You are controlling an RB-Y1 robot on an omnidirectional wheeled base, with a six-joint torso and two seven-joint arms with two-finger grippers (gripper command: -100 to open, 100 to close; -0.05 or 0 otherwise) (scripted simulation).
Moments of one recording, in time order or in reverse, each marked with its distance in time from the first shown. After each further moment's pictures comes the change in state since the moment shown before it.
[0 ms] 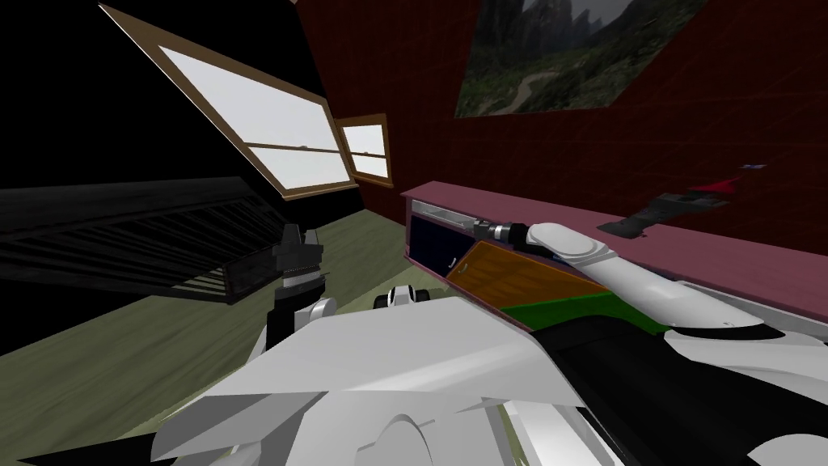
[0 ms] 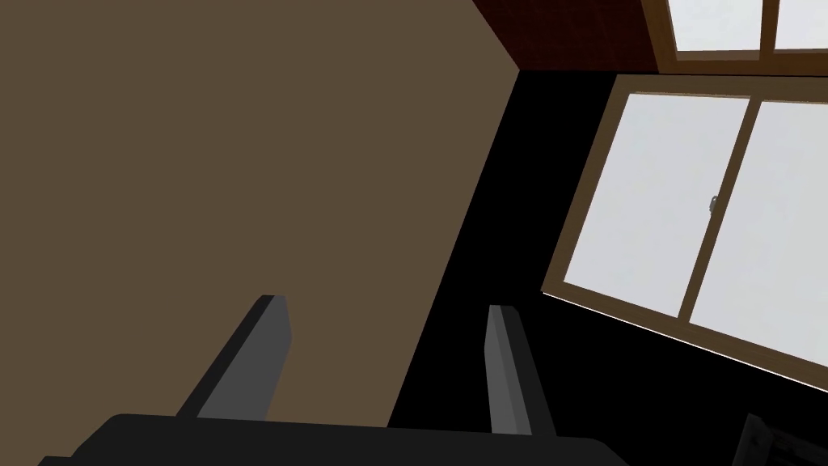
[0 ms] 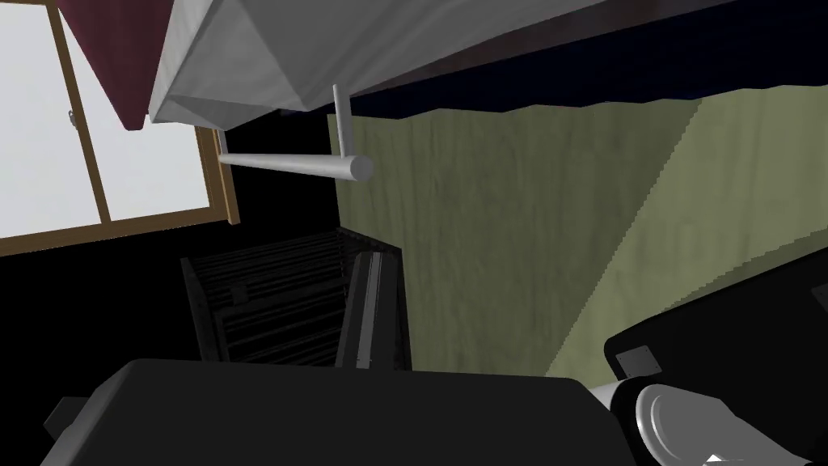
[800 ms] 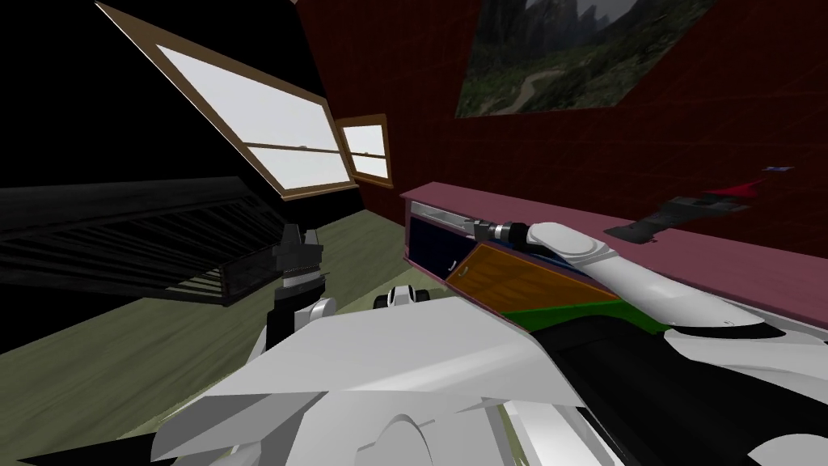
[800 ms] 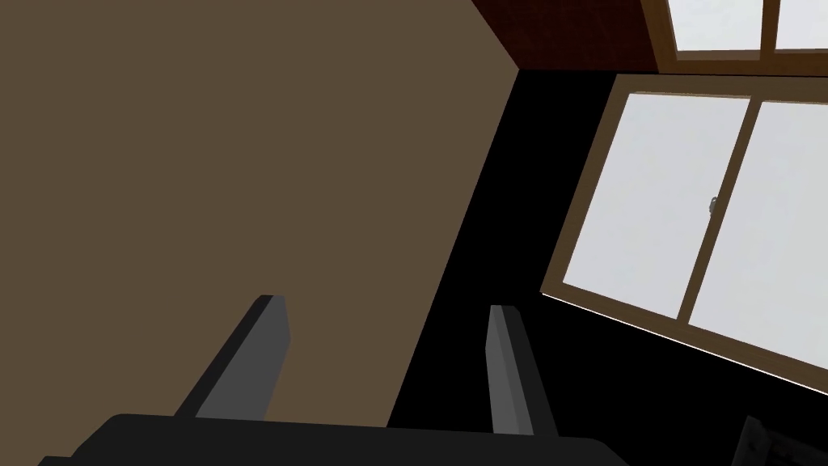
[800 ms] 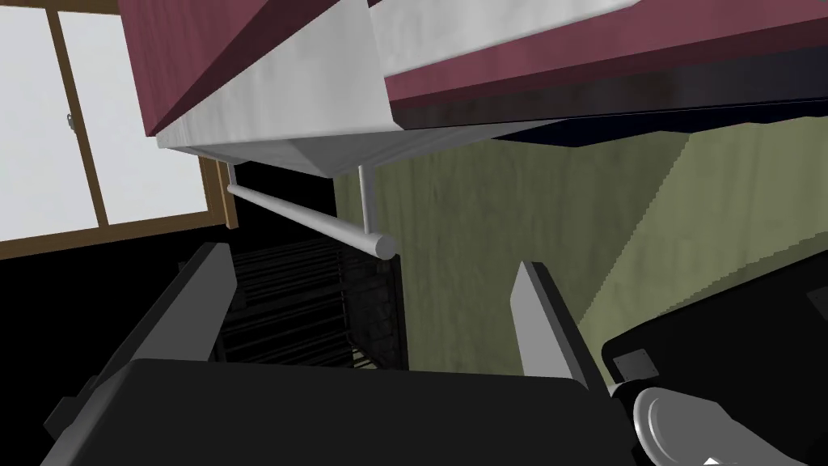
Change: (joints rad) left arm 0.001 0.000 0.000 0.000 0.000 0.000 0.000; right arm -0.005 -0.005 0.000 0.007 0.004 -0.002 -0.001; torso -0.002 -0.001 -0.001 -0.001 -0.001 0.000
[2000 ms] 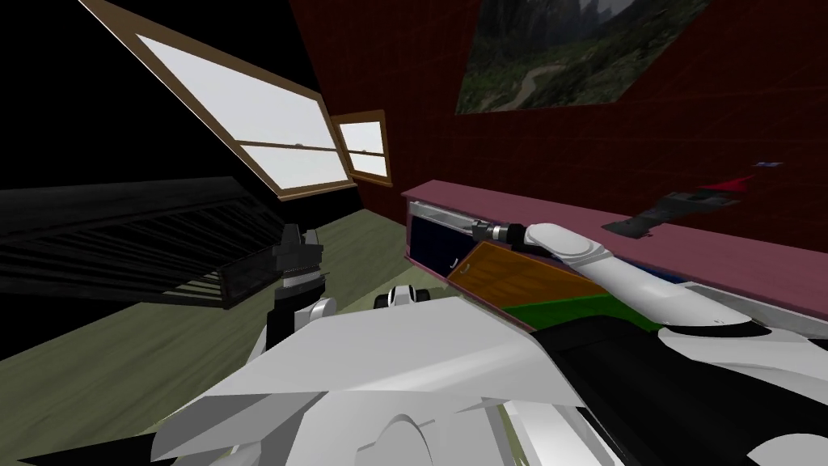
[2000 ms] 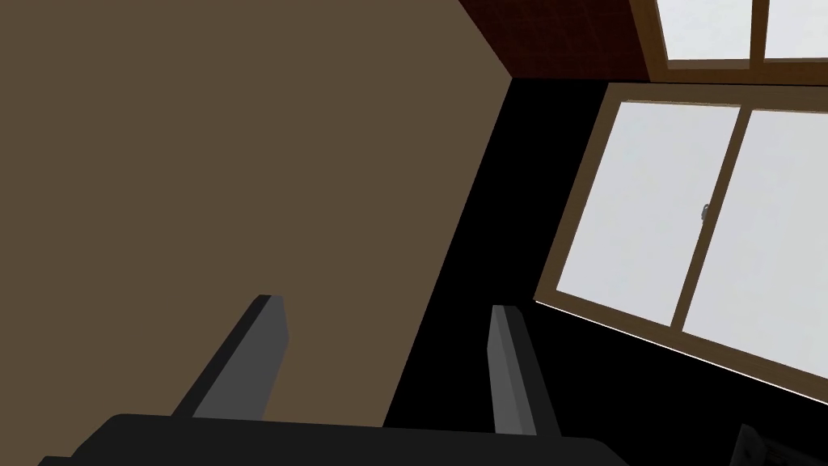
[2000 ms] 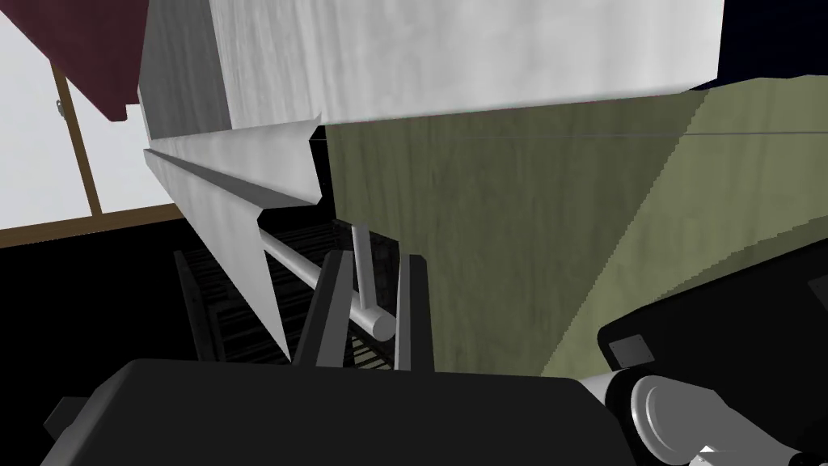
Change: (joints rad) left arm 0.000 0.000 0.000 0.000 0.000 0.000 0.000; right arm -0.018 0.011 0.024 -0.013 -0.009 -0.010 0.025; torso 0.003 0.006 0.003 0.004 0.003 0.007
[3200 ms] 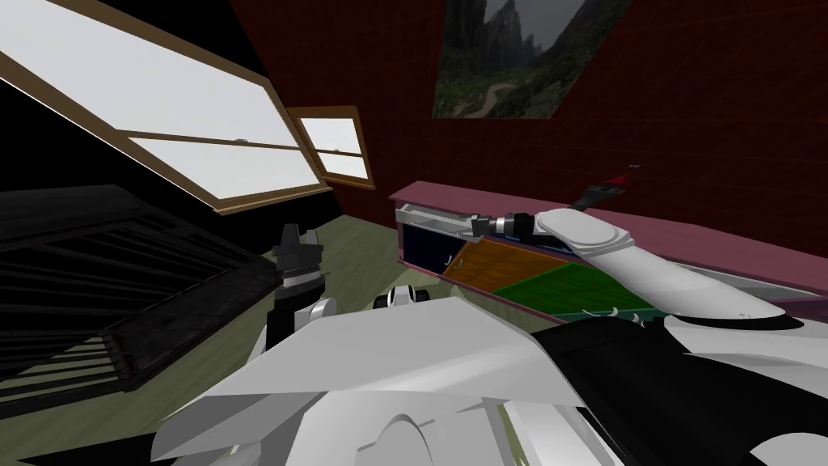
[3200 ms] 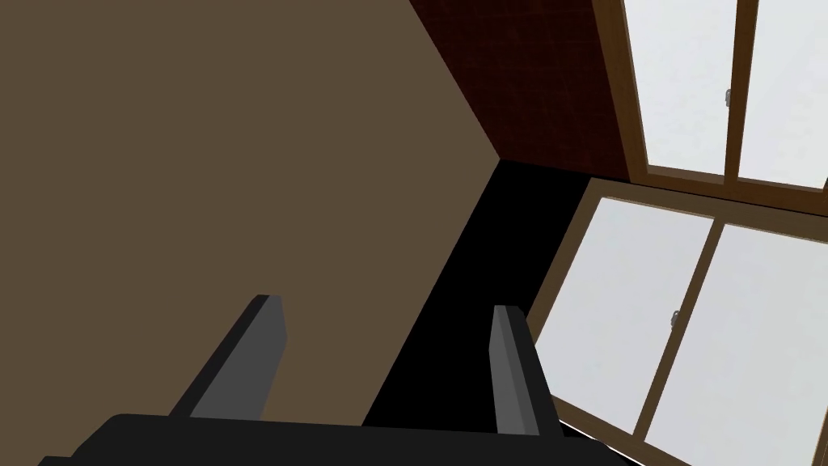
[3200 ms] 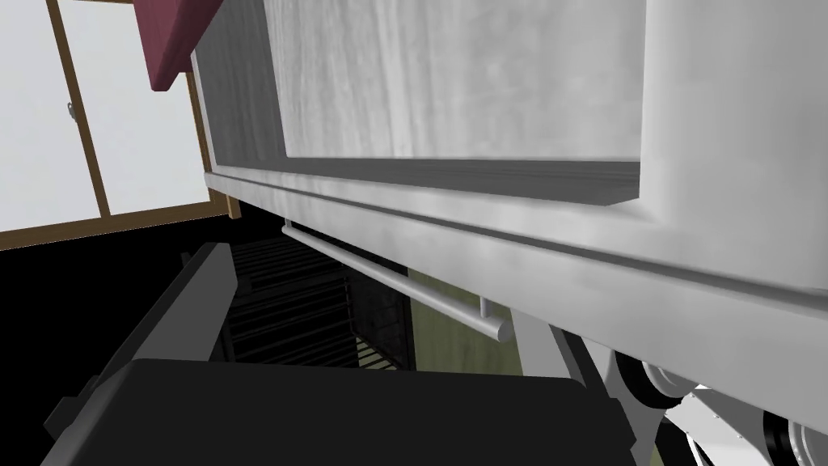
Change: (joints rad) left arm 0.000 0.000 0.000 0.000 0.000 0.000 0.000; right arm -0.041 -0.053 -0.091 -0.051 -0.103 -0.155 0.013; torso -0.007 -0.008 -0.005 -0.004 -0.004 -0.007
